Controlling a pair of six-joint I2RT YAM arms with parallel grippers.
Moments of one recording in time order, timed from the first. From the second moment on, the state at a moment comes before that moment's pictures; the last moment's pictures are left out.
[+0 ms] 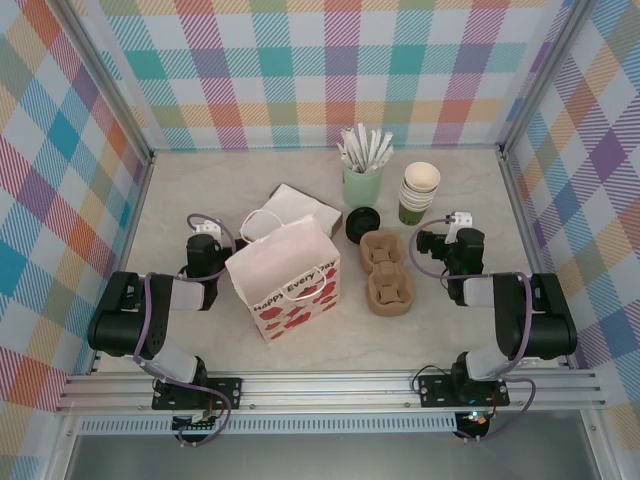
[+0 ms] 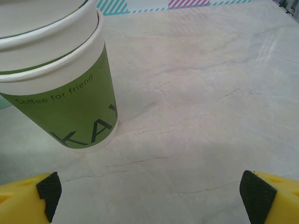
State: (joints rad) left arm -0.08 1.56 0.40 0.68 -0.09 -0.10; right arm 0.02 1.52 0.40 0.70 0.00 0.07
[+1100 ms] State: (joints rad) left arm -0.08 1.12 0.43 0.42 -0.22 -0.19; right arm 0.02 1.28 0.43 0.45 0.02 0.08
